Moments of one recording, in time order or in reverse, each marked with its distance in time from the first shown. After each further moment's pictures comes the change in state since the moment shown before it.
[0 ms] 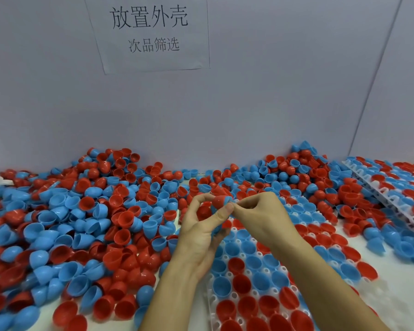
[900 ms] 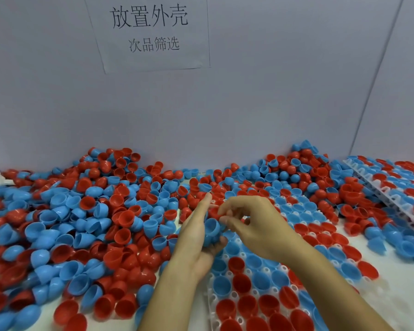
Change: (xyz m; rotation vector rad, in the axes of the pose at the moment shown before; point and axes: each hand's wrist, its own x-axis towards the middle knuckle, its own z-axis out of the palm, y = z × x) left_hand 0.000 0.000 -0.001 -0.071 0.153 -0.272; right_hand 0.000 0.015 -0.004 -0.167 -0.192 -0.455
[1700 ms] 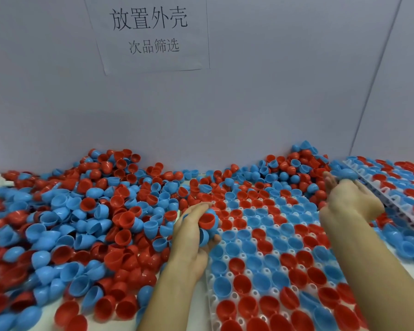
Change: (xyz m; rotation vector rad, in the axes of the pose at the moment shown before) left_hand 0.007 0.002 -0.006 0.003 0.156 0.123; right_hand 0.010 0.039 -0.070 0.941 1.379 0.578
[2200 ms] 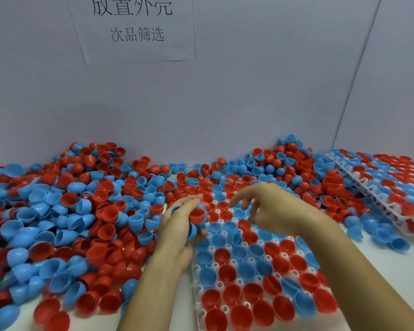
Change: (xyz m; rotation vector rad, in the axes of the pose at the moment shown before) left_hand 0.005 -0.006 -0.002 0.113 -0.034 0.063; right_hand -0.032 0.002 -0.004 -1.487 -1.389 -0.552
